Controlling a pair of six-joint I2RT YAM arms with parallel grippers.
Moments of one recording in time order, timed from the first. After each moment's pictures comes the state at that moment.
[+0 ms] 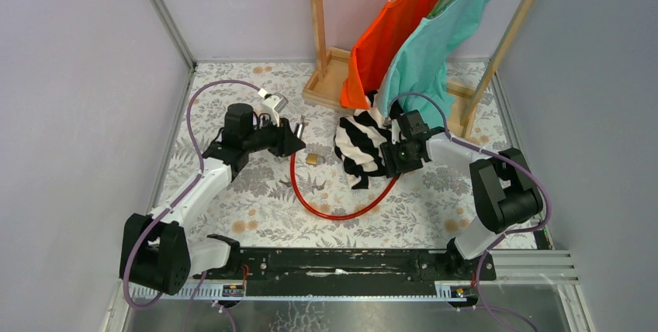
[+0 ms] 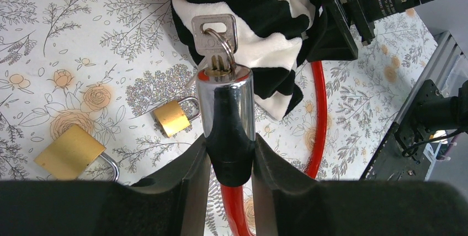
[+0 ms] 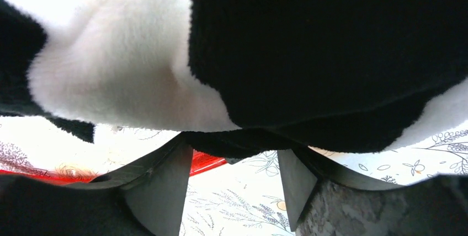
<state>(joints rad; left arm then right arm) -0.25 1.21 0.77 -0.07 0.66 -0.13 0.37 1.64 0.91 -0.47 -0.16 0.05</state>
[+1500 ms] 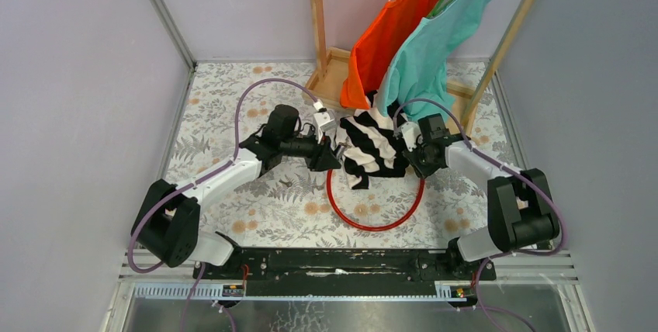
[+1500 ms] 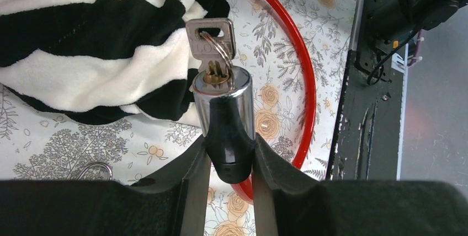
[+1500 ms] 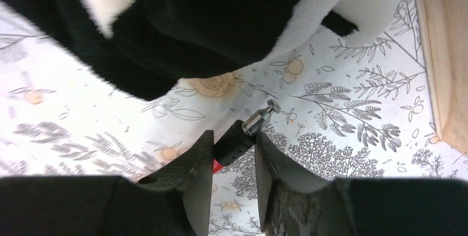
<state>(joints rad) -0.54 1.41 0.88 -0.05 0.79 0.07 0.25 1.50 0.81 -0.51 -0.03 -0.43</state>
